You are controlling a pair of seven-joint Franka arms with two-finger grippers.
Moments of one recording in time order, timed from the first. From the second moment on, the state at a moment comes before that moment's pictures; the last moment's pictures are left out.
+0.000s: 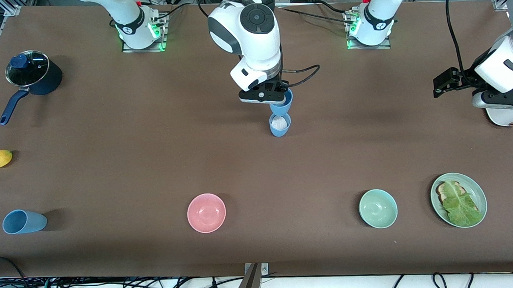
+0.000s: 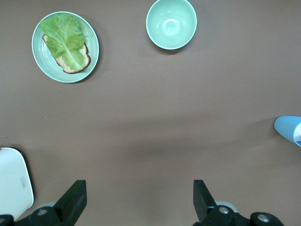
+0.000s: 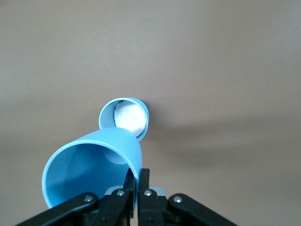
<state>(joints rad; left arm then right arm) 0.03 0.07 -0.10 -1.51 0.04 1.51 0.02 0.83 0.55 0.08 -1.35 0.02 1.96 1.02</state>
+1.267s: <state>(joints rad) -0.01 0.07 -0.03 -1.51 0.04 1.49 0.02 0.83 0.65 0.06 -1.28 -0.01 2.00 1.02</state>
